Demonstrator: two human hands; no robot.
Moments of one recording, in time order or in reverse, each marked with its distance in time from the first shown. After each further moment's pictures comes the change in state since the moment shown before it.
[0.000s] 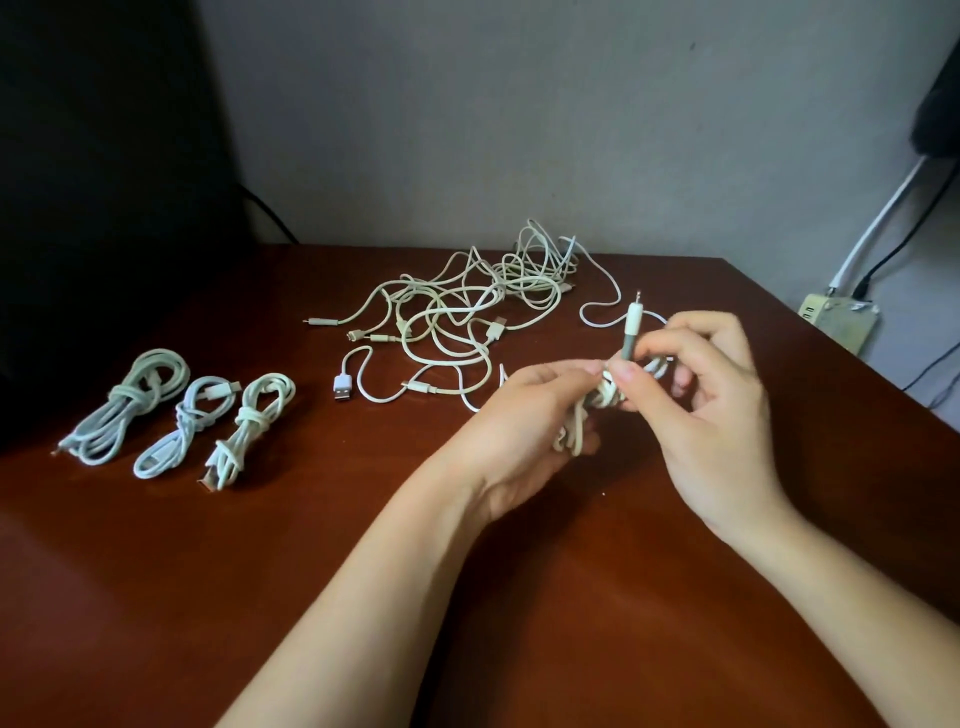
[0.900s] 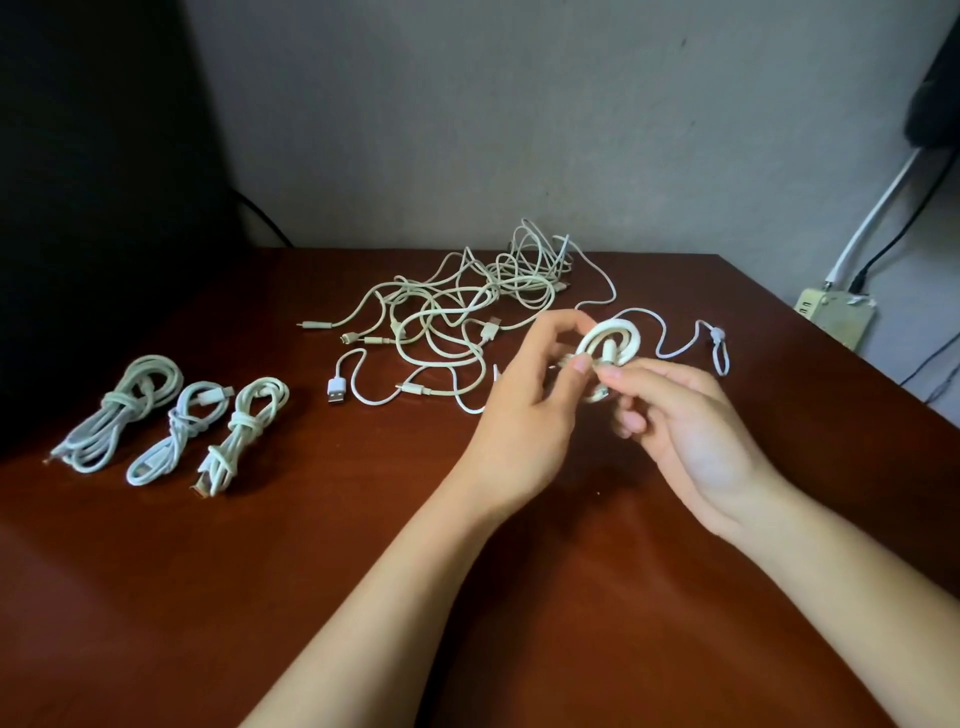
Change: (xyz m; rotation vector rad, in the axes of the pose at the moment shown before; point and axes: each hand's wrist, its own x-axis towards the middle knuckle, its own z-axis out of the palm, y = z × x) left_hand 0.005 -0.014 -0.004 0.470 0.130 0.484; right_hand 0.005 -0.003 -0.001 0.551 -0.220 0.675
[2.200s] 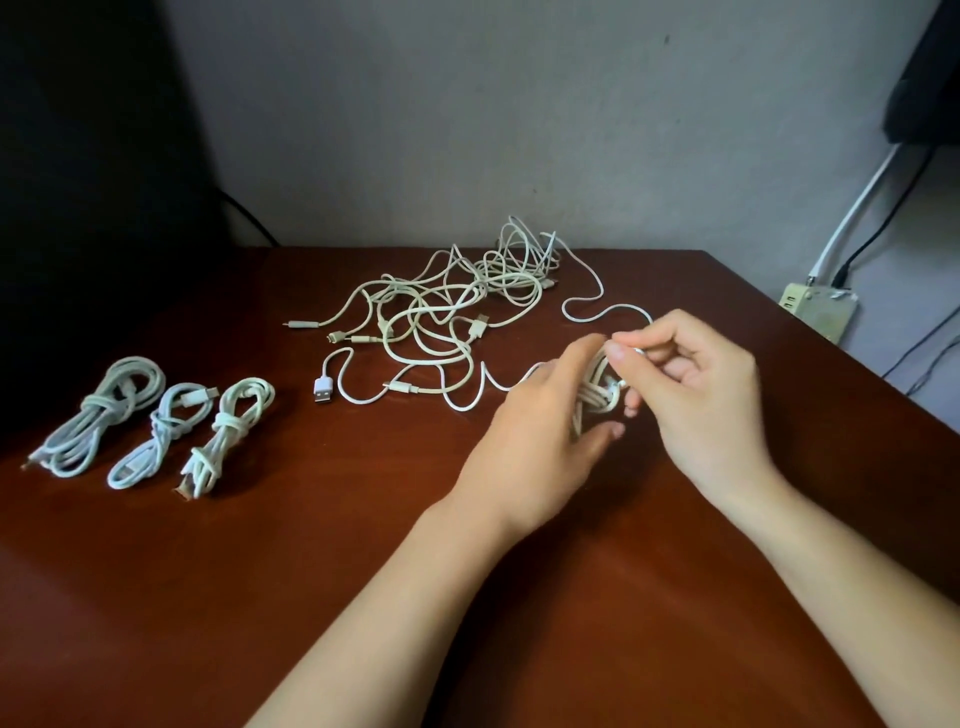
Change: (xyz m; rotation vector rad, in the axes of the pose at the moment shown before) left_hand -0.006 -0.008 0.008 0.455 -0.138 0.070; right_hand 0.003 -0.002 -0.008 -0.322 0.207 -0.460
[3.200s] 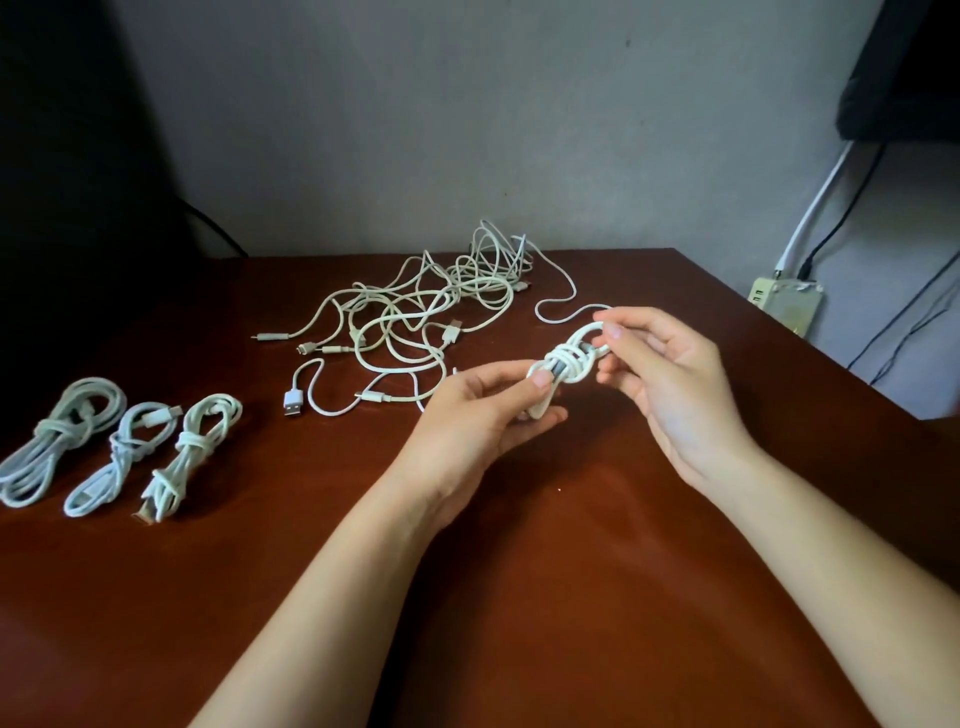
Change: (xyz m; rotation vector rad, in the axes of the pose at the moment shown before) left_hand 0.007 -0.004 -0.015 -0.975 0.039 -0.500; right_hand 0.014 0.009 -0.011 0.283 0.019 0.309
